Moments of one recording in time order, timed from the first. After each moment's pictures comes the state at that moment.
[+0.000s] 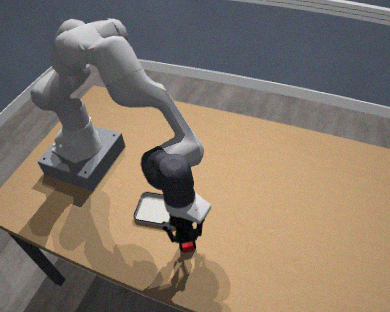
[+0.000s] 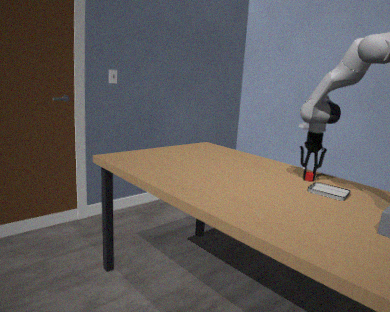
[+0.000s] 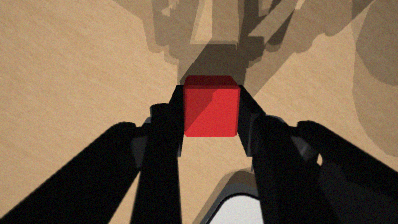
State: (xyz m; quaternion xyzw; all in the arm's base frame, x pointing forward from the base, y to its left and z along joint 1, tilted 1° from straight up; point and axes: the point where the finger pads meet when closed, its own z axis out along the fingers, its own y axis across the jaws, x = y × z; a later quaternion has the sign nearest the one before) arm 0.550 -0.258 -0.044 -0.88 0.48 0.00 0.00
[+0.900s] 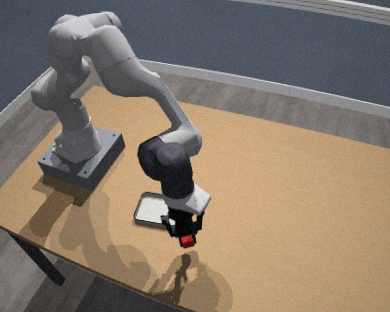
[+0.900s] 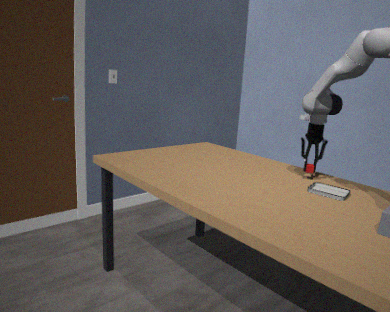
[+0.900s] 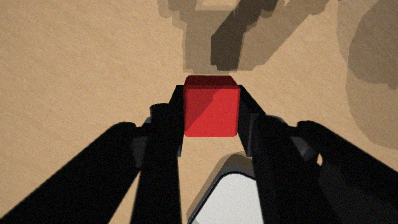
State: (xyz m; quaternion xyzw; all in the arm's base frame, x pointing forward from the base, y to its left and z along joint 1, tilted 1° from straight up) arm 0.554 -0.261 -0.002 -0.88 0.47 -0.01 0.00
